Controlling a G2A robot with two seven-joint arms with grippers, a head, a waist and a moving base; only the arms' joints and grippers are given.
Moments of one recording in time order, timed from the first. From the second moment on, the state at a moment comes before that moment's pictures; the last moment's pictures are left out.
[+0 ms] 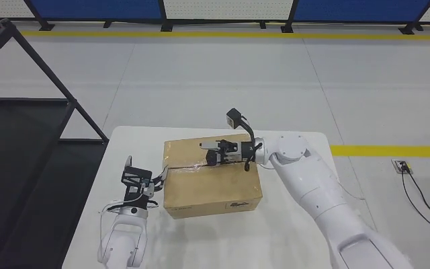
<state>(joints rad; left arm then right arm) 1.28 -1.36 -1.47 -1.71 1.74 0.06 0.01 -0.24 -1.50 0.91 -0.61 0.40 -0.36 1.20</state>
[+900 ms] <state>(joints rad) 1.27 -1.36 -1.48 -1.71 1.71 0.06 0.00 -0.17 -1.55 0.82 -0.48 0.24 -0.27 1.19</state>
